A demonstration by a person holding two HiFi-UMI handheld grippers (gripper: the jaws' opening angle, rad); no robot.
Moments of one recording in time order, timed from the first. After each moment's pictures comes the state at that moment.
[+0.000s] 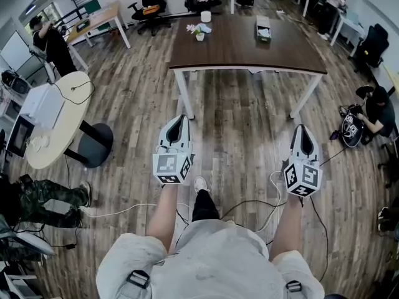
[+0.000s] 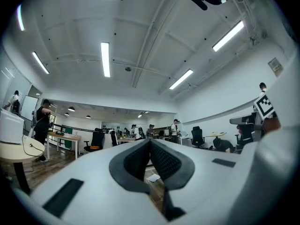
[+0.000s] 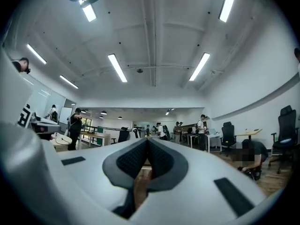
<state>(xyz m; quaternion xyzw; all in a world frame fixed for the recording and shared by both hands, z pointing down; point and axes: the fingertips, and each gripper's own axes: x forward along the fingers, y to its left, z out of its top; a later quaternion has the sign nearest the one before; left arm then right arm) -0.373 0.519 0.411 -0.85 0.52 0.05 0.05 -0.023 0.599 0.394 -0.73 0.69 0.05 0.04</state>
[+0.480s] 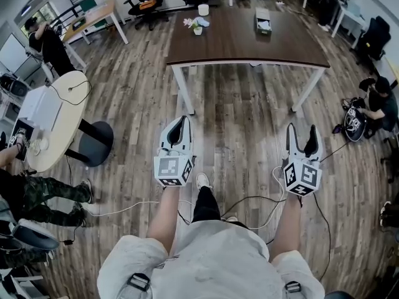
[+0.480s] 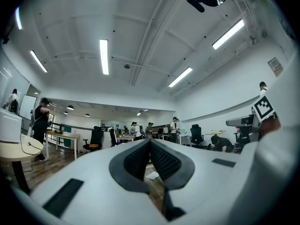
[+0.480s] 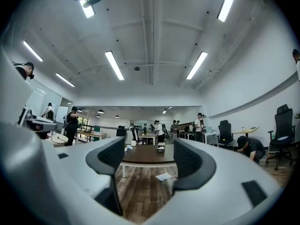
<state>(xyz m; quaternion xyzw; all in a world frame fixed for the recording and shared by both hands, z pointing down) -0.364 0.508 0.427 -0.85 0.52 0.04 0.05 -0.015 0.583 0.417 -0.74 0.67 0.04 0.03</state>
